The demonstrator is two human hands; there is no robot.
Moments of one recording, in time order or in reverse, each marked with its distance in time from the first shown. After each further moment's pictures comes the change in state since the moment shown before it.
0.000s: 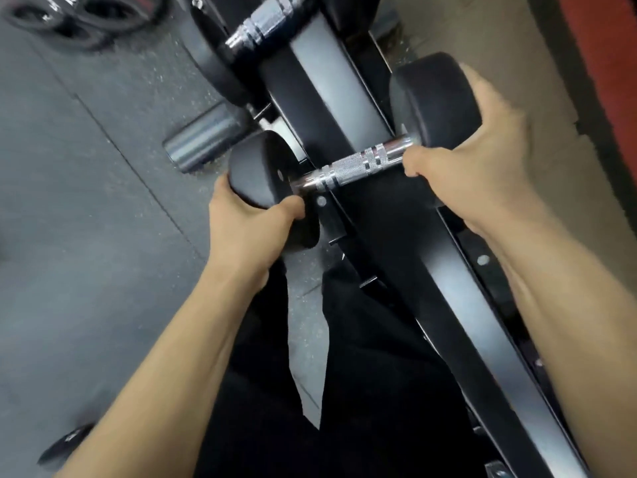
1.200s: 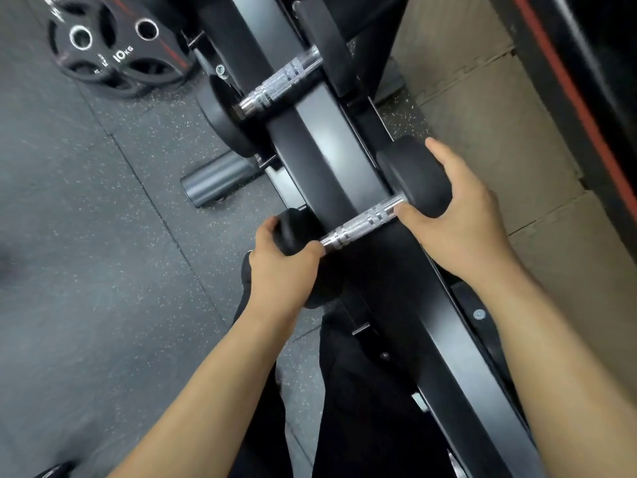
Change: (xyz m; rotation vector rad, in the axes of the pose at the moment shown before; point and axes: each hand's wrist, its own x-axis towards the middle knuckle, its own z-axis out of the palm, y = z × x) left_hand -0.004 -0.017 0.049 -0.028 -0.029 -0.063; right_hand 0.028 0.046 -0.009 -0.151 -0.147 -0.171
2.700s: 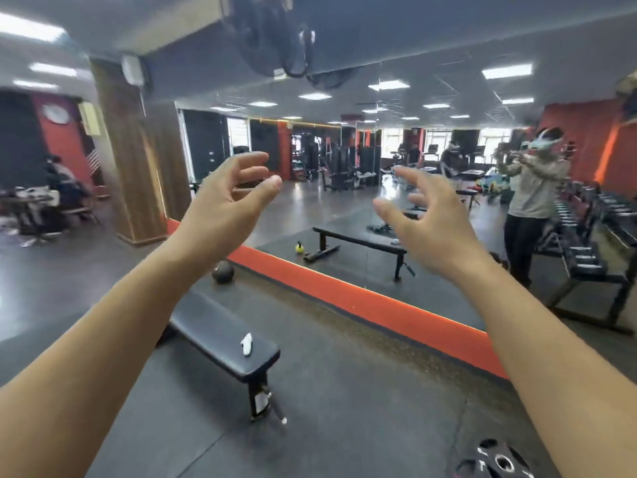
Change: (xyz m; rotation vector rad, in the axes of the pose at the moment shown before) left_hand -0.385 0.170 -0.863 -0.182 1.256 1.053; right_hand -0.328 -0.929 0.166 0.284 -0.381 -1.505
